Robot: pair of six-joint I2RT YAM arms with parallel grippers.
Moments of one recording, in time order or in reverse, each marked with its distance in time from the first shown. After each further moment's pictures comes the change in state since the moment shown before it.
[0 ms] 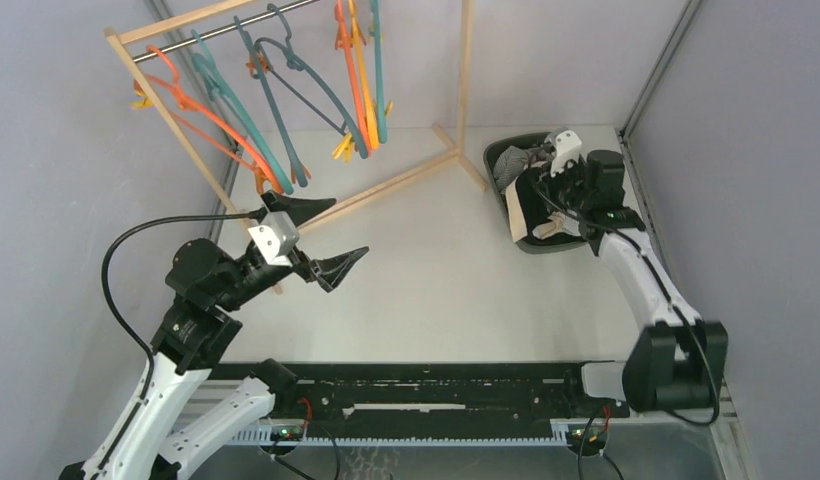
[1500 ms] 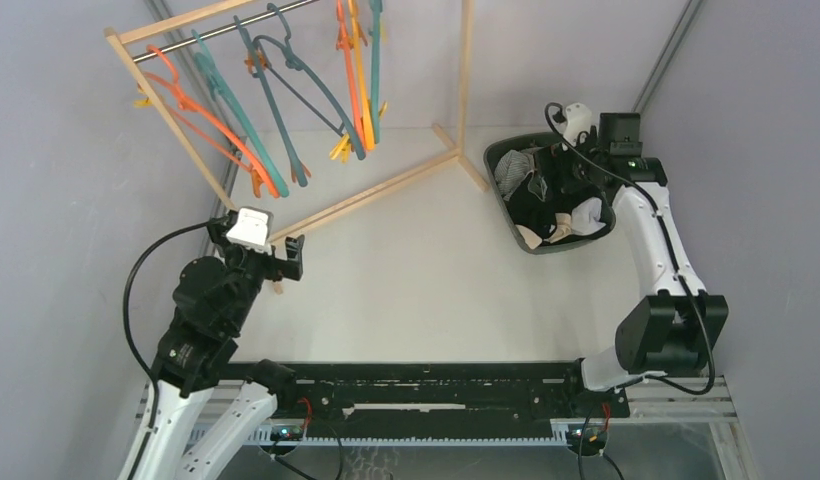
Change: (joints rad) left arm 0.158 -0.147 -0.090 -0.282 -0.628 0.016; right arm -0.064 0.277 0.474 -0.555 0.000 -0.064
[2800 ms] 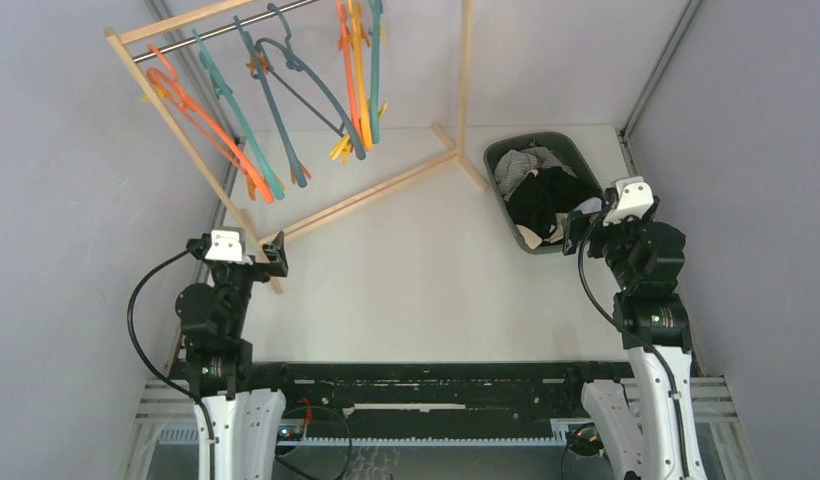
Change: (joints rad) left arm 0.517 -0.177 -0.358 0.355 0.340 -0.085; right arm -0.022 -0.862 -0.621 0.284 0.265 0.174
